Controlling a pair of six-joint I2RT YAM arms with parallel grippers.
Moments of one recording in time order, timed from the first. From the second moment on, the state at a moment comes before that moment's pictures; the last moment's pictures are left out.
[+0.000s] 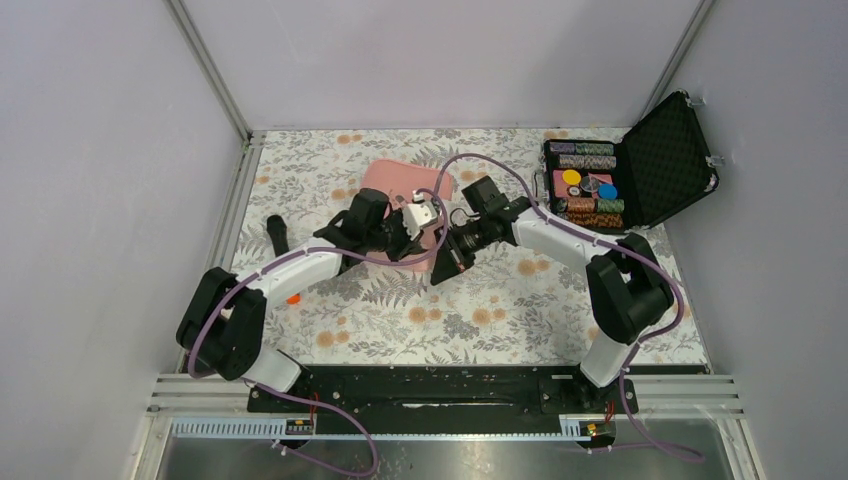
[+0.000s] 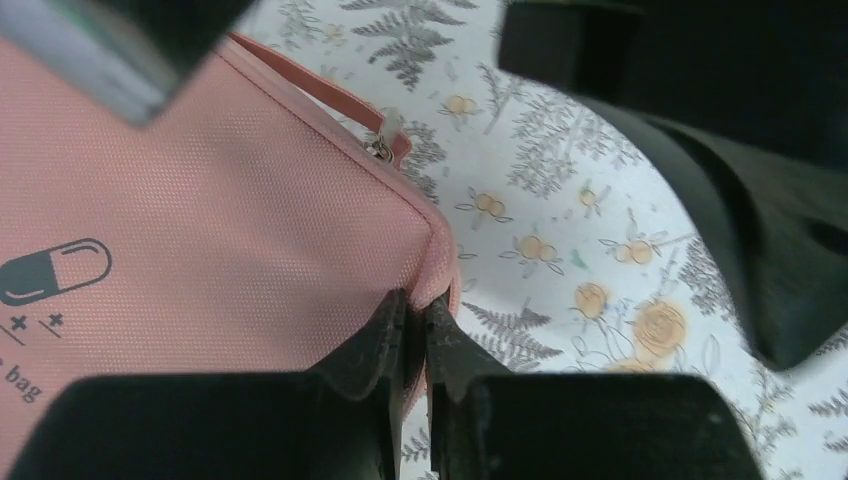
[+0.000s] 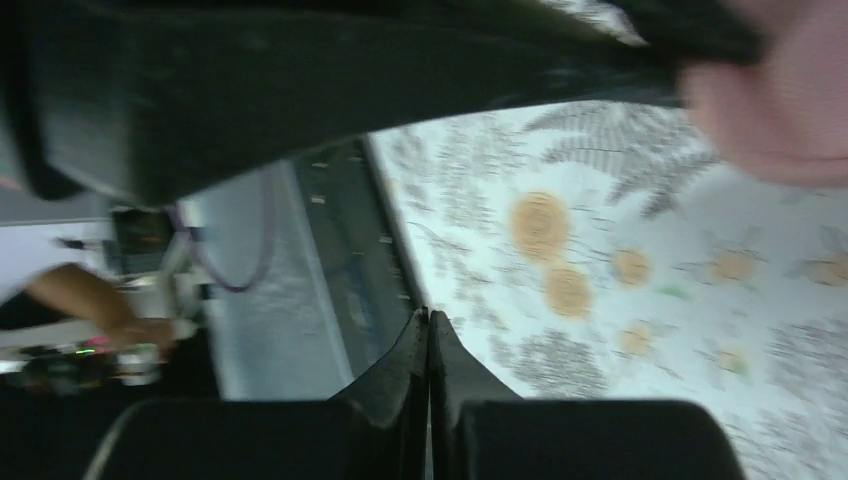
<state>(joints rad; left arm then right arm) -0.55 1.48 0.90 -0.12 0.45 0.41 0.62 1.73 1.20 -0.56 -0.87 -0.01</state>
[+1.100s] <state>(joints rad) -0.33 1.60 1.49 0.00 0.00 0.13 0.33 1.77 1.47 -0.36 -0.67 -0.04</state>
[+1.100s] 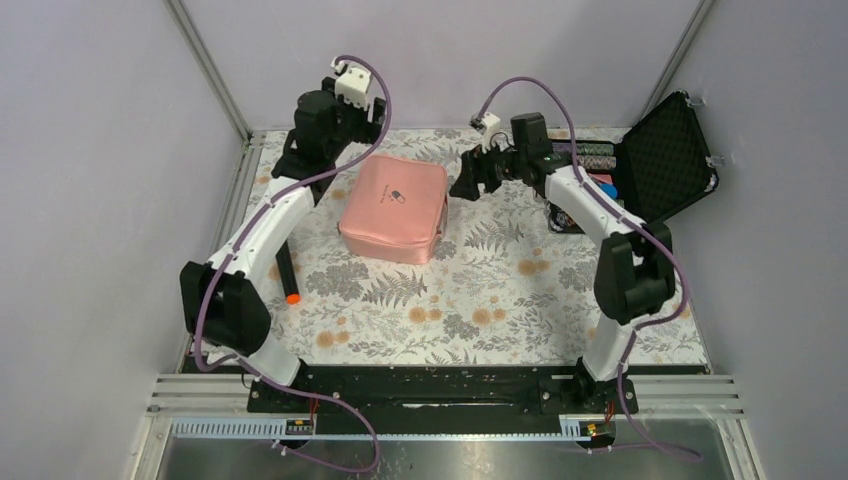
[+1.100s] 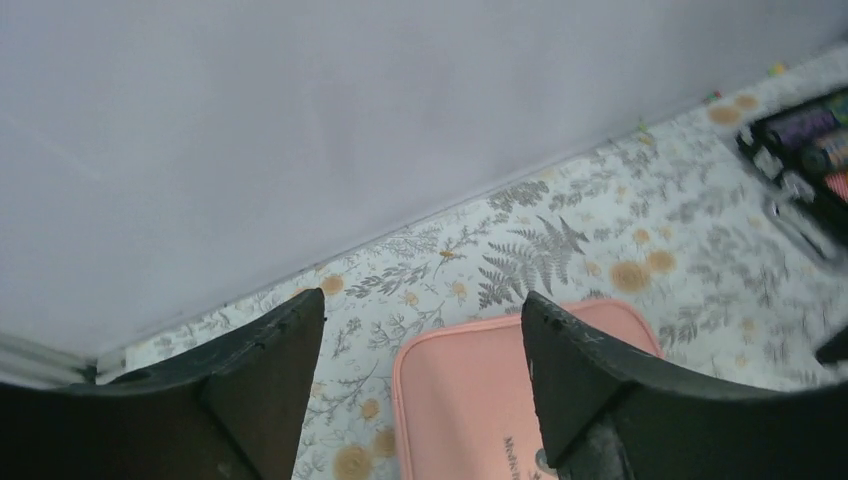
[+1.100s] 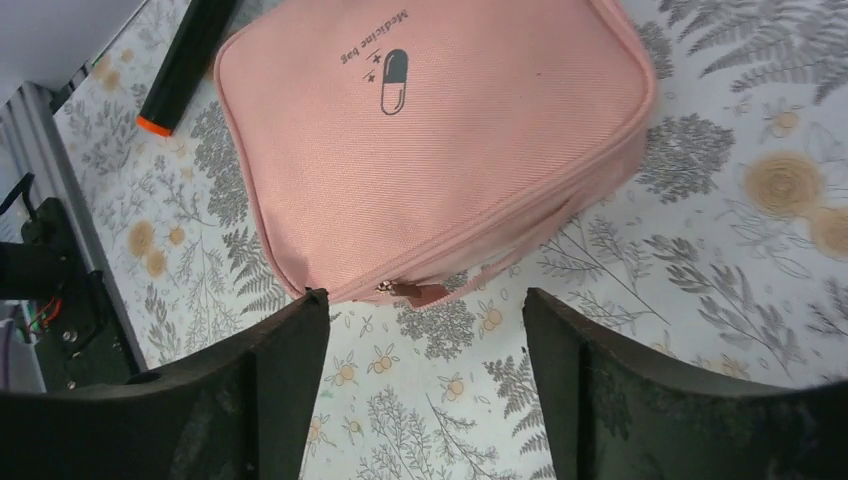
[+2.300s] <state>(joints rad) -0.30 1.49 0.95 -0.06 0.36 0.52 0.55 2.00 1.52 -0.52 -0.58 -0.83</state>
